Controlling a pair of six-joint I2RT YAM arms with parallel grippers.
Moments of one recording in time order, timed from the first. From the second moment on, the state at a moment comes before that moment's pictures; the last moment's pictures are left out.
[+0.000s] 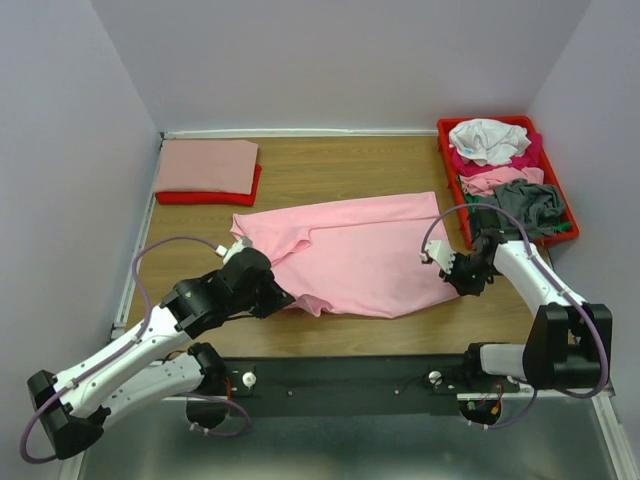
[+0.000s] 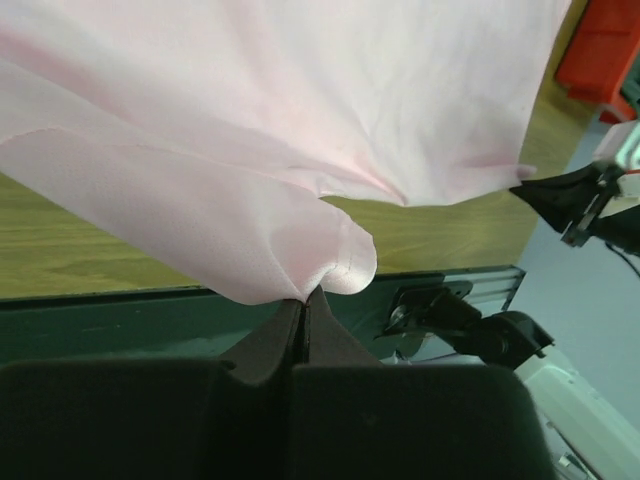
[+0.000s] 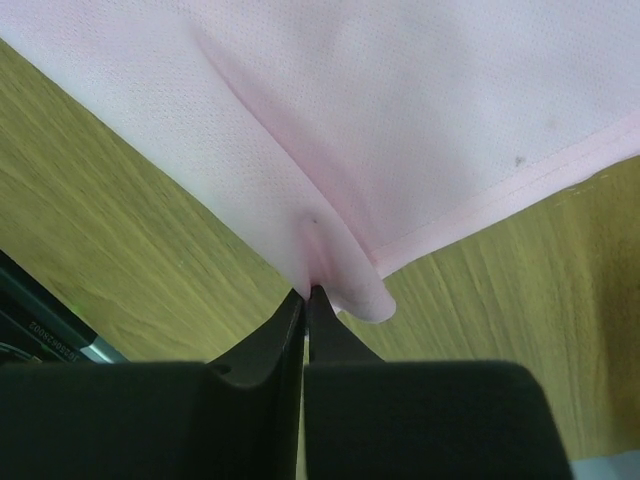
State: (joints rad) left arm -0.87 0.77 0.74 -0.81 -0.10 -1.36; right arm 0.01 1.29 0.78 -0.96 -0.23 -1.15
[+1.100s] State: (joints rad) left arm -0.75 0.78 0.85 -0.88 -0.12 -1.20; right arm -0.03 1.33 0.79 -1.08 -0.33 -1.08
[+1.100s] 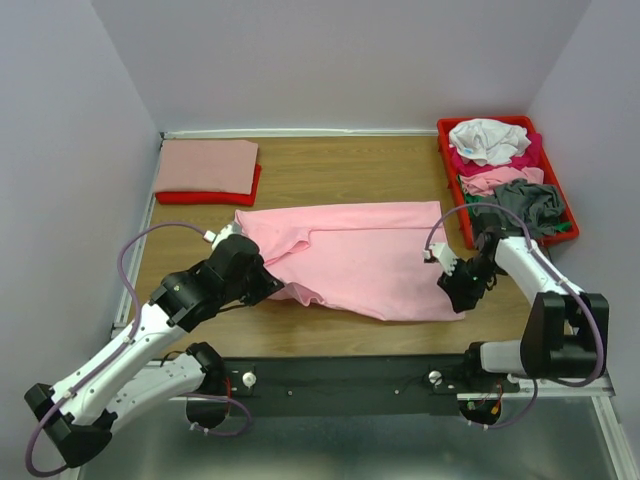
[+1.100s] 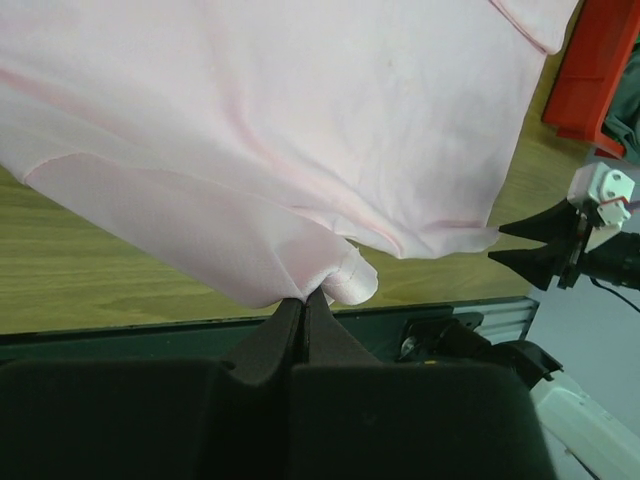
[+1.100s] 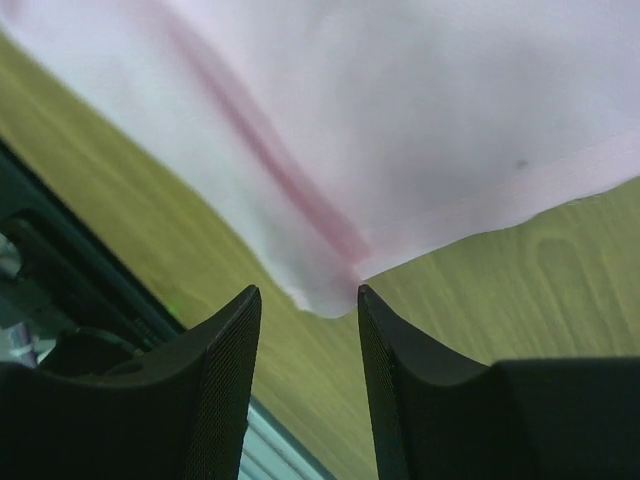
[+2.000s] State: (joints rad) left arm -0.73 0.75 0.78 -0.81 -0.08 -1.17; right arm -0.03 1.59 0.90 -0.71 -0.24 -0.64
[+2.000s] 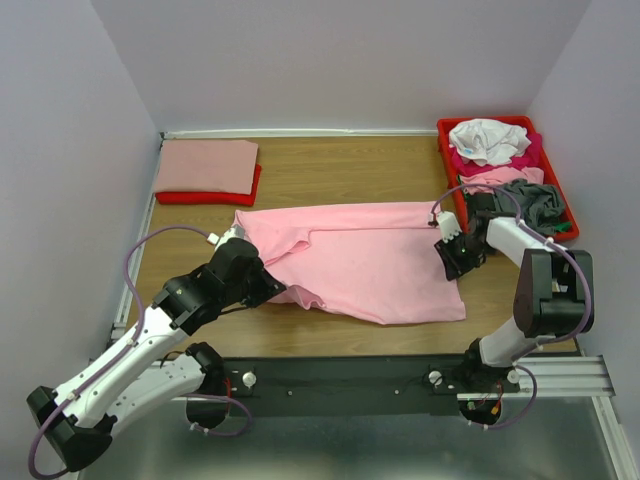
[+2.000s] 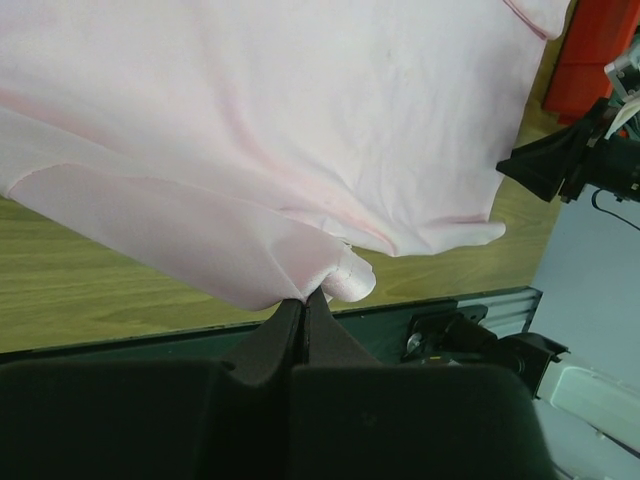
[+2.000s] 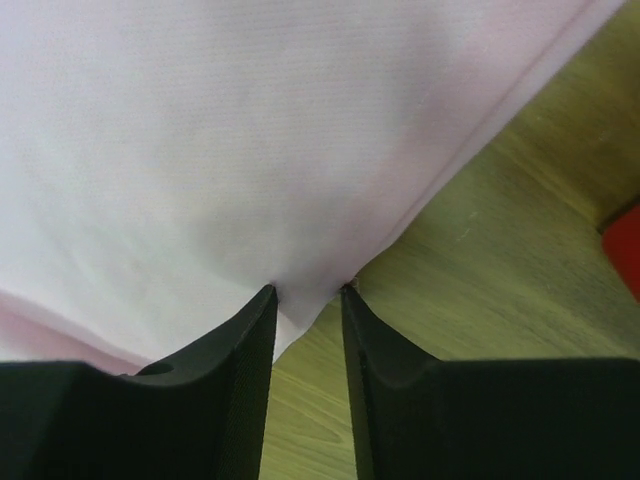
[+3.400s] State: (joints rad) left arm -0.62 0.80 0.78 -0.75 -0.05 -1.07; right arm -0.04 1.22 0.82 -0.87 -0.31 -0.91
